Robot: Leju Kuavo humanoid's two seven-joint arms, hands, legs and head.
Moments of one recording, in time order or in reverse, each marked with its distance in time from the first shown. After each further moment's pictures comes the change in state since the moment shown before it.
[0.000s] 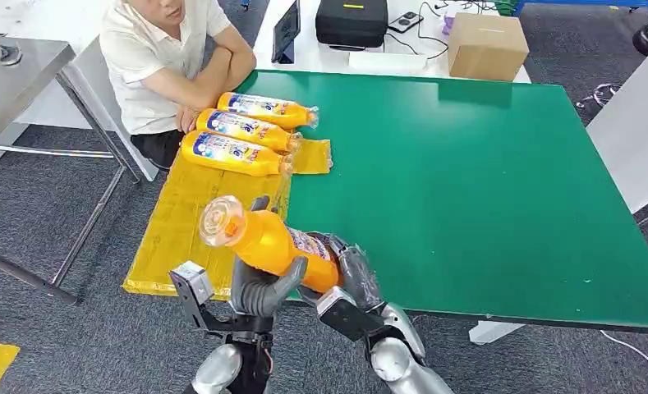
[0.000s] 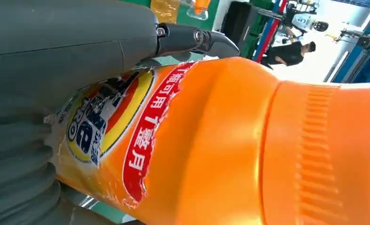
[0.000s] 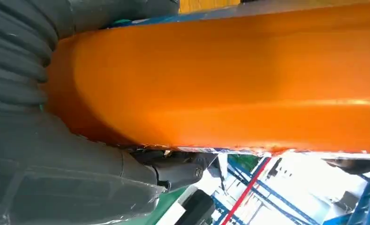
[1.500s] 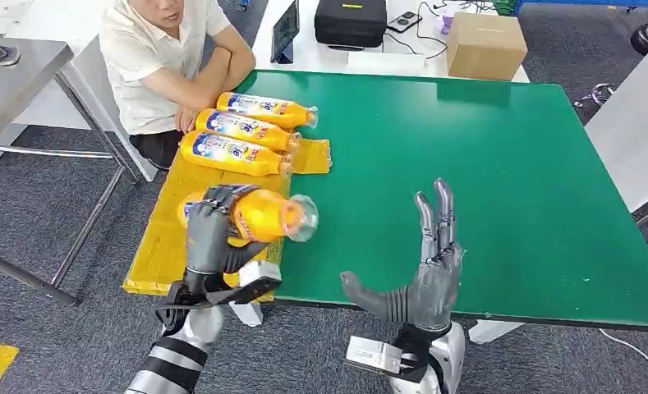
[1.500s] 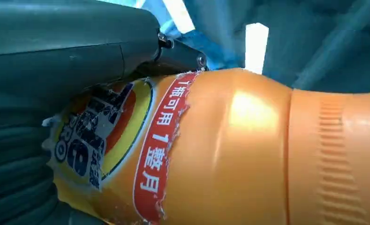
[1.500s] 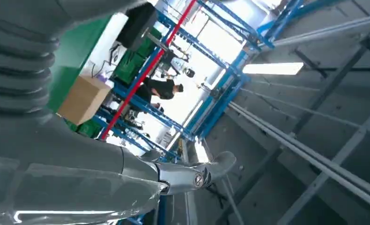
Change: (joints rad) left arm -0.148 -0.030 0.449 0.201 -1.228 0.309 0.034; right arm 0.230 0.153 -0.257 -0.502 0.386 -0.426 -0.166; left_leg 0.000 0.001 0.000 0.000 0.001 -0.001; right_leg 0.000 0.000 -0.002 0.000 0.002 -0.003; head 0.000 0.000
